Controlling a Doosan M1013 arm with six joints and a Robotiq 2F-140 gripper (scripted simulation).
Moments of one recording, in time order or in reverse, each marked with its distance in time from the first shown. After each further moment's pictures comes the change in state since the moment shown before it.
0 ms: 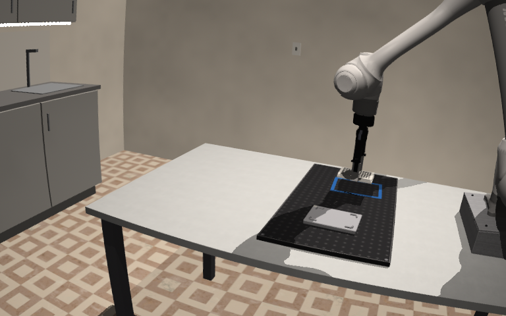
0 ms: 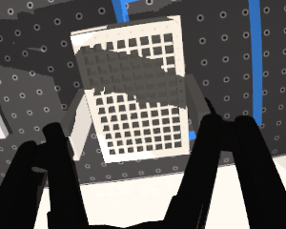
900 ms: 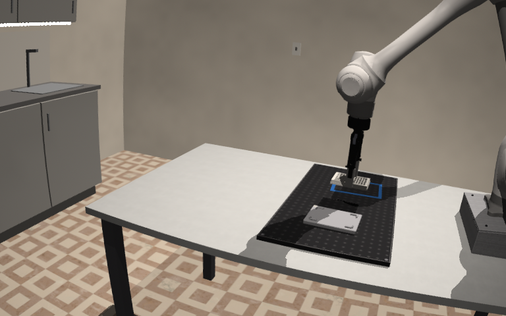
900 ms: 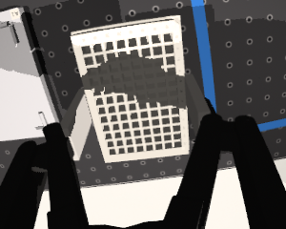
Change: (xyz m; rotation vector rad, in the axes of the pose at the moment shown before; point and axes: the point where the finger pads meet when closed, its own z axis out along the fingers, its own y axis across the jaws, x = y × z) arm 0.006 -0.081 -0.003 0.000 0.000 0.001
